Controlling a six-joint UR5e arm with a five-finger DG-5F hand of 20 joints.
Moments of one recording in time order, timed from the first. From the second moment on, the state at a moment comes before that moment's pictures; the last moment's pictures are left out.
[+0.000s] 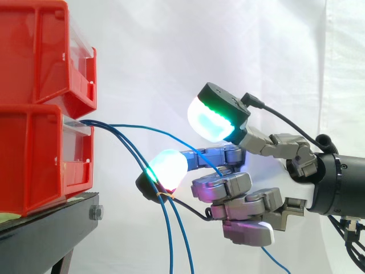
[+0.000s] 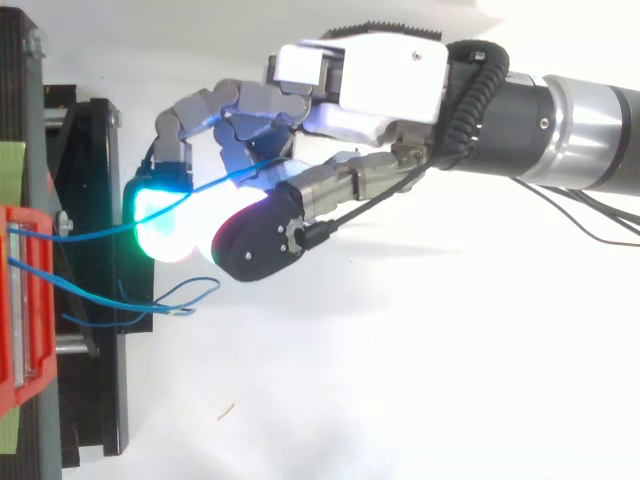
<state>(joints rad) 0.04 -2.34 -1.27 -2.53 -1.48 -0.16</state>
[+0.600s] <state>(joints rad) 0.02 -2.34 -1.27 -2.53 -1.49 -0.12</state>
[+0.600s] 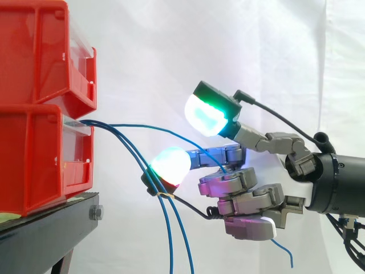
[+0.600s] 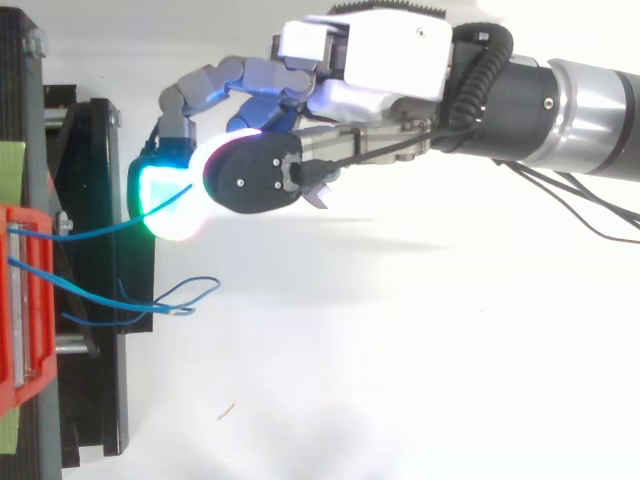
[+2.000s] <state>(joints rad) 0.02 -2.34 -1.27 -2.53 -1.51 -0.06</state>
